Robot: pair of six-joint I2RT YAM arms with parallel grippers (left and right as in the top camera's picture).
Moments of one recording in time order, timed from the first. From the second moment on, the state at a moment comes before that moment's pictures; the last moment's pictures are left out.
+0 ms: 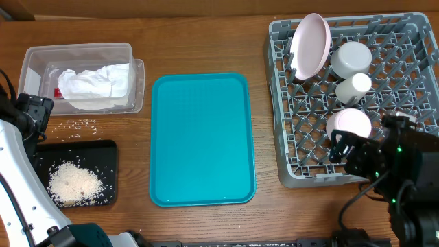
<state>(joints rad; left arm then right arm) 0.59 1.53 1.65 -1.36 -0.09 -0.82 0.03 0.76 1.09 -1.07 -0.08 0.36</state>
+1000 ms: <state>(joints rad) 0.59 1.53 1.65 -1.36 -0.09 -0.82 0.03 0.29 0.02 0.22 -0.18 0.17</state>
